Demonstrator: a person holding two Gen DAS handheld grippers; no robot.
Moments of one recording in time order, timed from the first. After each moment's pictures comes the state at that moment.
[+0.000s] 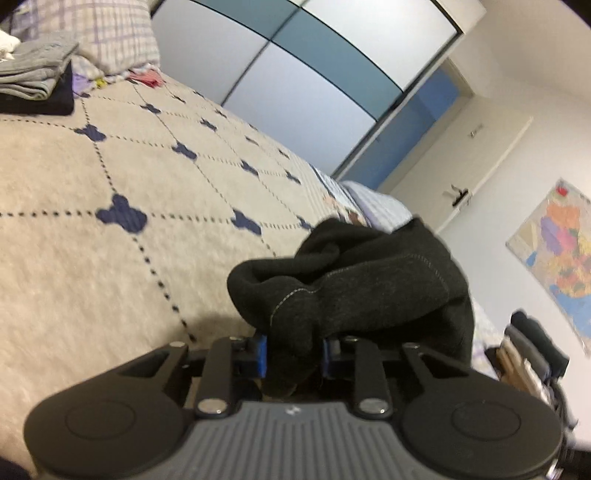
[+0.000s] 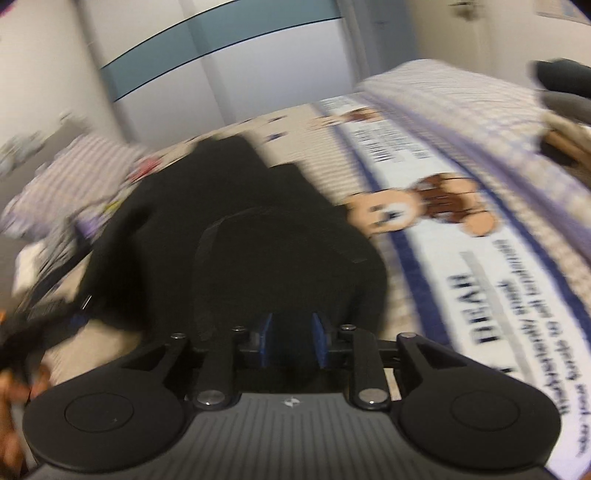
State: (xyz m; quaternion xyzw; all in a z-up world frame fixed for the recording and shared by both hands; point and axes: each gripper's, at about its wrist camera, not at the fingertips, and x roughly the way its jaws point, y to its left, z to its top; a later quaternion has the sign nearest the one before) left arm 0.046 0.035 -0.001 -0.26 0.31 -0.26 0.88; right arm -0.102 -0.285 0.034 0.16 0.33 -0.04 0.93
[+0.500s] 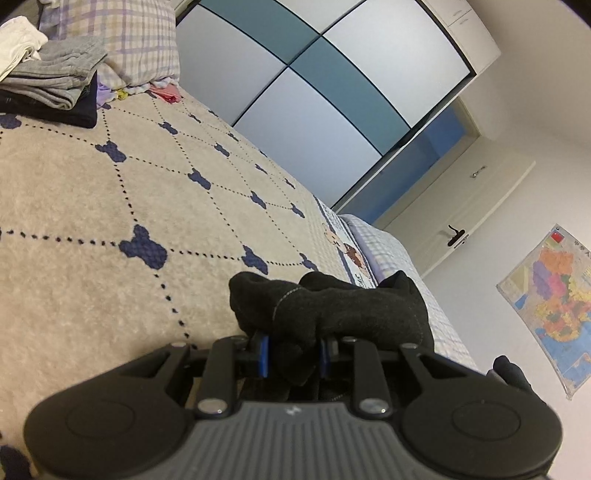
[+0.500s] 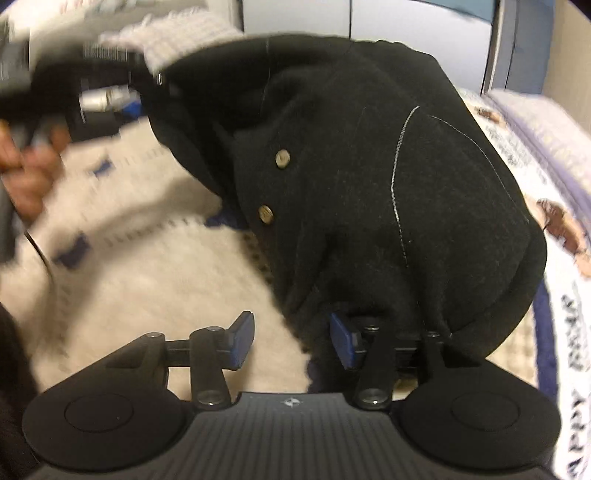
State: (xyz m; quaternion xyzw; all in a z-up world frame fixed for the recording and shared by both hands) left arm 0.056 0.073 0.014 -0.30 0.29 -0.25 0.87; right arm -0.077 -0.173 -0.022 -0.05 0.40 0.05 0.91
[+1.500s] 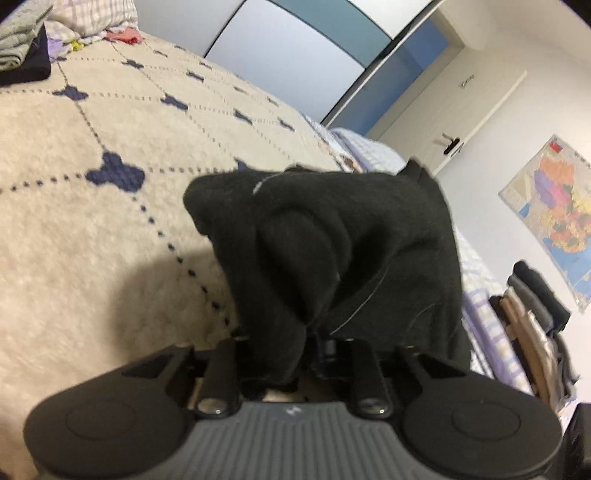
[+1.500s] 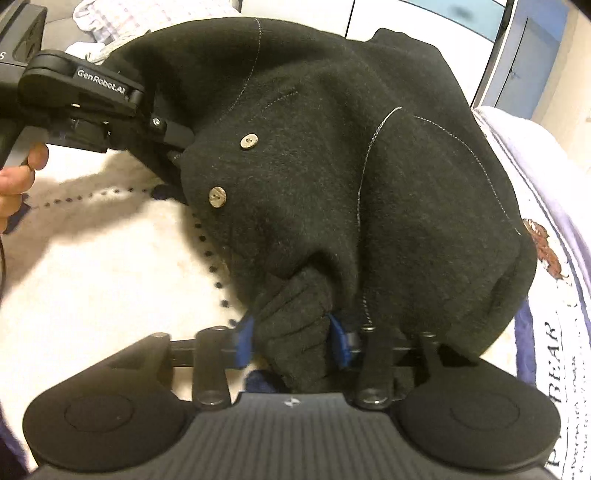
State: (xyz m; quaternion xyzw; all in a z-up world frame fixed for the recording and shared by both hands) left arm 0.076 0.047 -0.032 -0.21 0.37 -0.31 0.85; right arm -0.070 -0.203 -0.015 -0.08 0.41 0.03 0.91
